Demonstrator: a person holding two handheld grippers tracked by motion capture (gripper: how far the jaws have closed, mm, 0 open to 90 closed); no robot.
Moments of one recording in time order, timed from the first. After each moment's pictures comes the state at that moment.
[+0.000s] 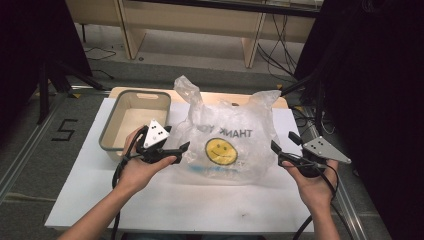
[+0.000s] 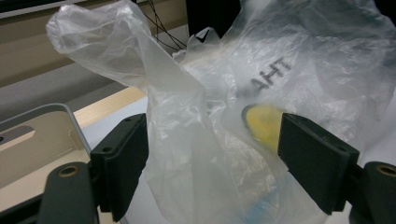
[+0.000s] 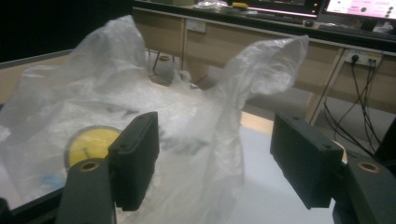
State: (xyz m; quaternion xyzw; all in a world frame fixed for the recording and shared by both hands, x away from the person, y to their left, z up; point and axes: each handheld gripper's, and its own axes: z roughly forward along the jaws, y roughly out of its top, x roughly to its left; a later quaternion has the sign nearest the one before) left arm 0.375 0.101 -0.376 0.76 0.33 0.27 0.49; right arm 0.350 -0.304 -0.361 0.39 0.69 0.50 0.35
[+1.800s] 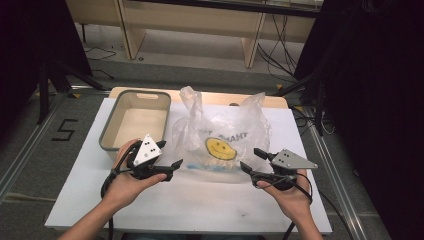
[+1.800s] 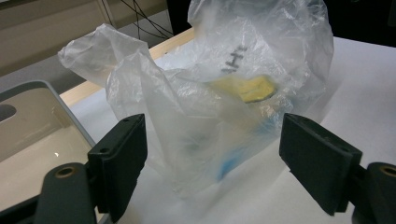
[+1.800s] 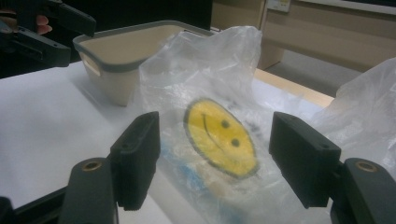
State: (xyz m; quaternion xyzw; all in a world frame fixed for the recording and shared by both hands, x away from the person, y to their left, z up) left arm 0.346 0.121 -0.394 0.79 0.30 0.25 0.48; right arm 0.339 -0.253 -0.394 0.30 0.77 0.52 0.23
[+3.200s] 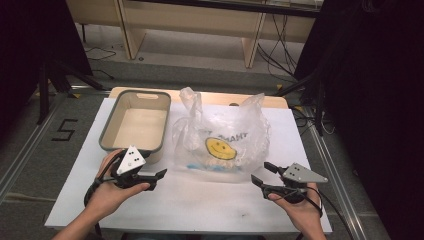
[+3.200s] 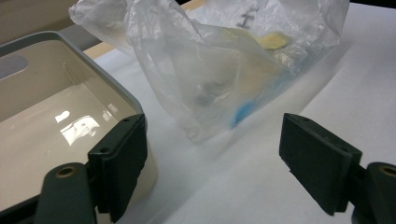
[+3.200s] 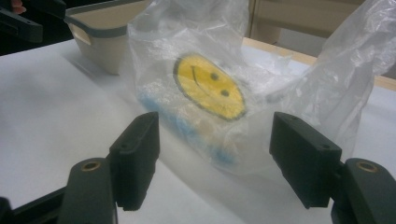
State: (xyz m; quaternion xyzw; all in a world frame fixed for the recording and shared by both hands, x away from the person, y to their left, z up) left arm 0.334 0.159 -0.420 0.80 0.32 0.24 0.45; right arm 0.320 -0.287 -0.425 0.33 0.77 0.50 0.22
